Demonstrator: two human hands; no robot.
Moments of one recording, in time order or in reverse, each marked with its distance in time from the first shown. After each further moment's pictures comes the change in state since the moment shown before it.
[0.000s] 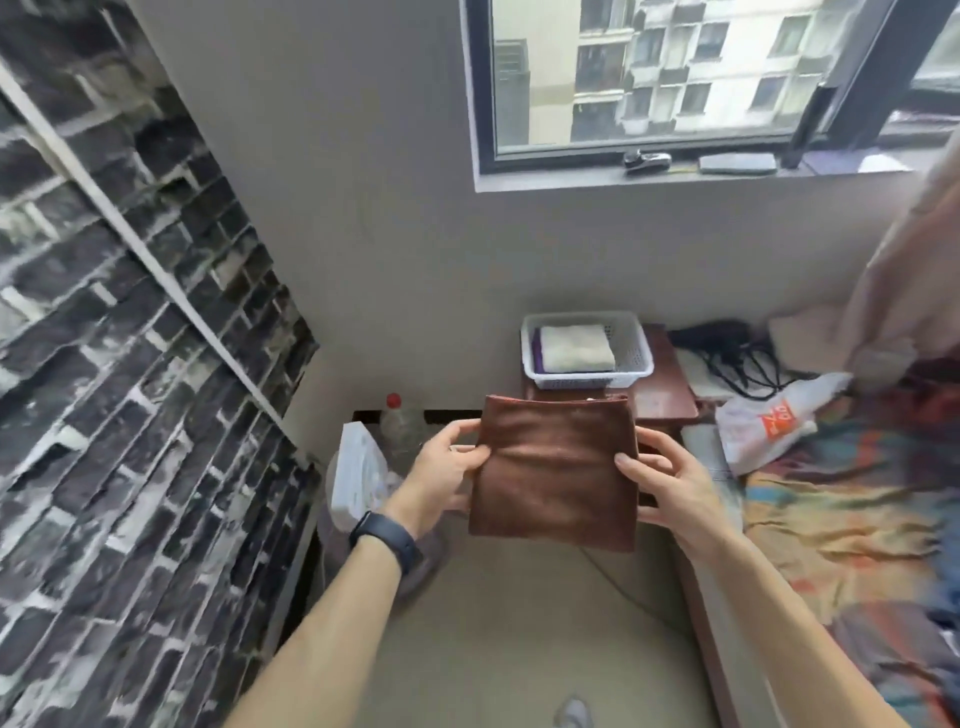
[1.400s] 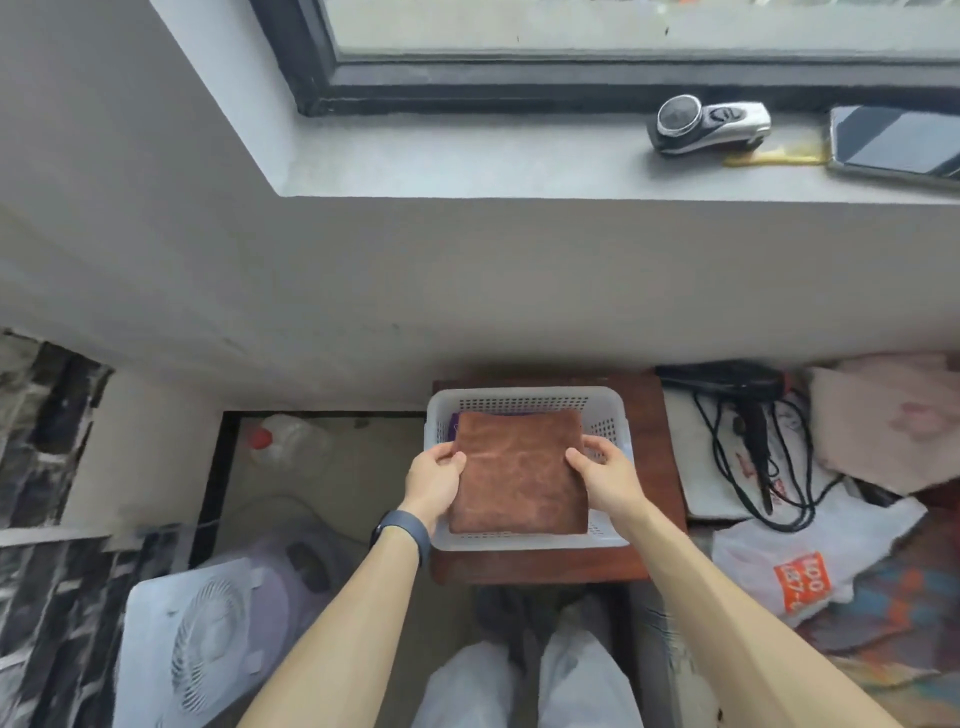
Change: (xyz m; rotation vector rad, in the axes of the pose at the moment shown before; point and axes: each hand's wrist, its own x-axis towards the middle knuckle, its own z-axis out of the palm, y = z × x) left_hand 0.571 0.030 0.108 0.202 0.186 -0.446; right_hand 0.583 0.021 -0.088 -0.344 0.171 0.509
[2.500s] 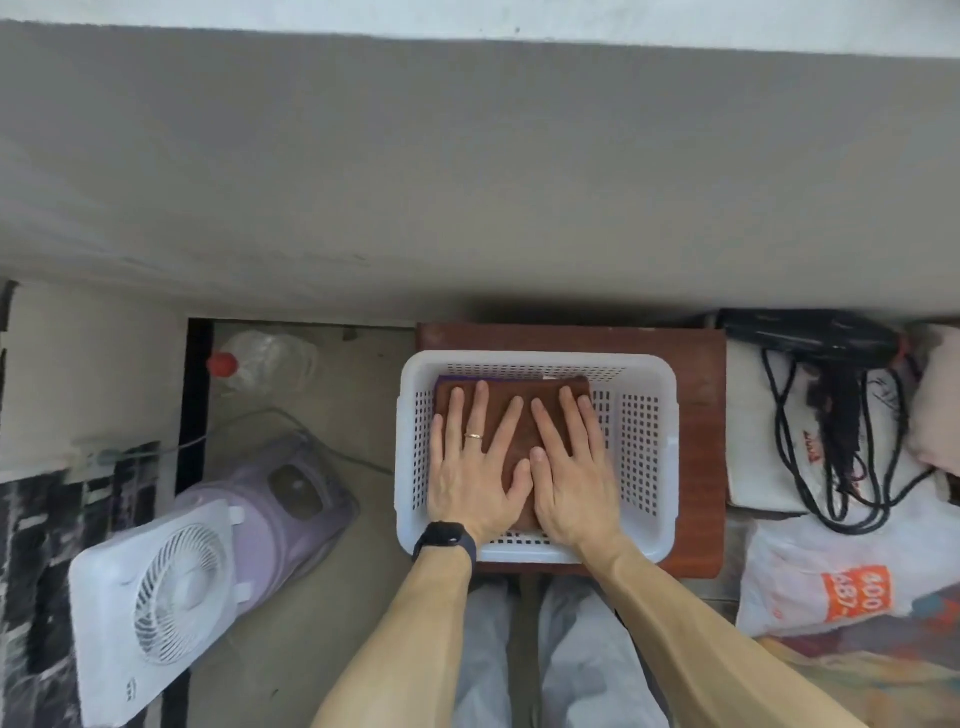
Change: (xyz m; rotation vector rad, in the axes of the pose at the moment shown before) left_hand 0.071 -0.051 0.075 1.126 0.189 0.601; right_hand 0.076 0.068 0.057 -0.936 0.083 -0.600
